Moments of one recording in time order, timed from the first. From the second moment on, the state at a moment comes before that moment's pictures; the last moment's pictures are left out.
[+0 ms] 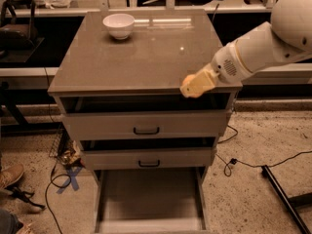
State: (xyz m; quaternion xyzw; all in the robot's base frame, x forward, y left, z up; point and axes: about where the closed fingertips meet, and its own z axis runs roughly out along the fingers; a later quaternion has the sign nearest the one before) arm 0.572 -0.106 0.879 -0.40 0.84 0.20 0.31
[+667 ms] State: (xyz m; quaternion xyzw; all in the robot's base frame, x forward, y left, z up) arm 0.553 -0.104 0.870 -0.41 0.84 0.21 0.28
